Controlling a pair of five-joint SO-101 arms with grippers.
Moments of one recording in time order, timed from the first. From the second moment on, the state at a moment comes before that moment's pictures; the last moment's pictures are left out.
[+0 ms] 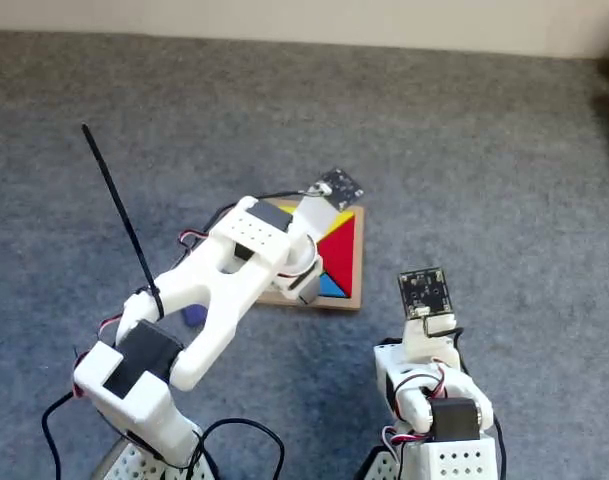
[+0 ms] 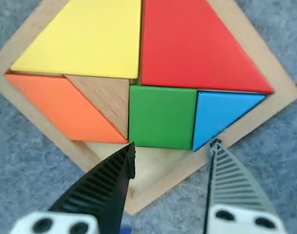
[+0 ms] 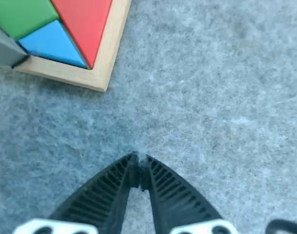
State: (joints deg) left arm 23.3 8.6 21.8 58.7 -10.4; right arm -9.3 -104.3 96.0 71.5 8.7
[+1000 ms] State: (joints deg) left arm 12.4 -21.8 26.9 67.6 -7.8; right arm -9.3 -104.3 96.0 71.5 8.7
